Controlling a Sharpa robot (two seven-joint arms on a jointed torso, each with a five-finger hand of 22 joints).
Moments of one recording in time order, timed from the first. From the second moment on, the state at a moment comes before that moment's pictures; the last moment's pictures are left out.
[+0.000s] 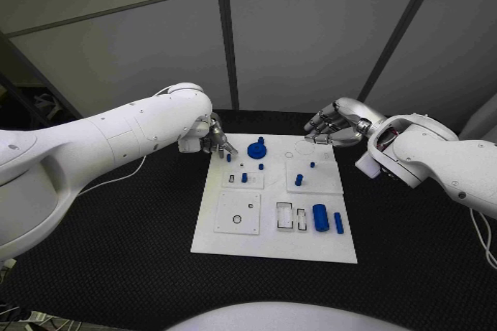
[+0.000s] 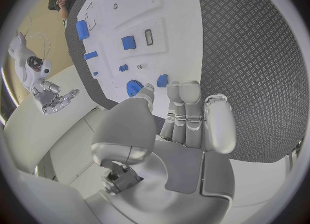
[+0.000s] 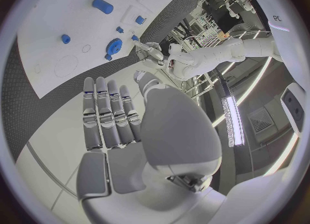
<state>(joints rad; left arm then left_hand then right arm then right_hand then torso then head) 1.32 -0.48 -0.03 0.90 -1.02 0.38 -0.61 1.11 -0.01 0.03 0.20 0.10 0.89 0.09 0.53 0.34 1.23 0.01 0.98 0.83 1.43 -0.06 0.85 0.94 0.20 1.46 0.06 1.36 1.31 1.24 -0.75 0.04 1.45 -1.04 -0.23 -0.04 1.44 -0.14 0.21 0.19 0.39 0.87 0.22 0.23 0.08 0.98 0.17 0.36 0.07 1.08 0.13 0.08 0.20 0.17 0.89 0.24 0.22 0.26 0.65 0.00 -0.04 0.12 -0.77</state>
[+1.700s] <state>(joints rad) 1.32 -0.51 -0.03 0.94 -1.02 0.36 -0.56 1.25 0.02 0.40 0.04 0.10 0.91 0.08 0.55 0.31 1.23 0.00 0.96 0.77 1.44 -0.06 0.86 0.94 0.20 1.46 0.05 1.37 1.31 1.24 -0.75 0.04 1.45 -1.04 -0.23 -0.04 1.44 -0.14 0.22 0.19 0.42 0.87 0.22 0.23 0.08 0.98 0.17 0.36 0.06 1.08 0.13 0.08 0.19 0.17 0.90 0.24 0.21 0.26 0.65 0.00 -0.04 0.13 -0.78</state>
